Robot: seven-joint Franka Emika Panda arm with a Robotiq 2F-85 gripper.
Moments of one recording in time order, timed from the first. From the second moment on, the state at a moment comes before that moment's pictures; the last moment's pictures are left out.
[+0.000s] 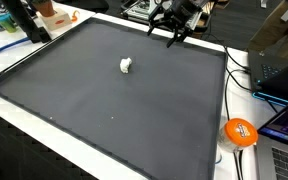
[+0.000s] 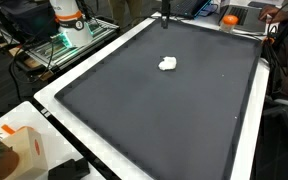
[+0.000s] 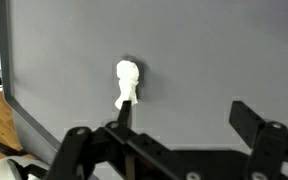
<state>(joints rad) 1.48 1.18 -1.41 -1.73 -2.42 4.19 2.70</state>
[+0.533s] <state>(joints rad) 1.48 1.18 -1.33 -1.73 -2.43 4.06 2.70</state>
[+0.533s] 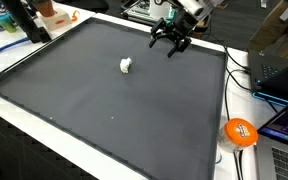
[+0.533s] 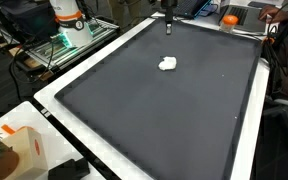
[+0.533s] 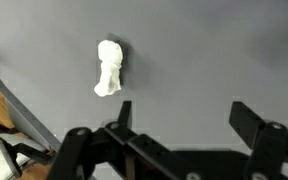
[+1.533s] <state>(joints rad) 1.41 1.31 -1.38 -1.54 -2.47 4.21 2.71</state>
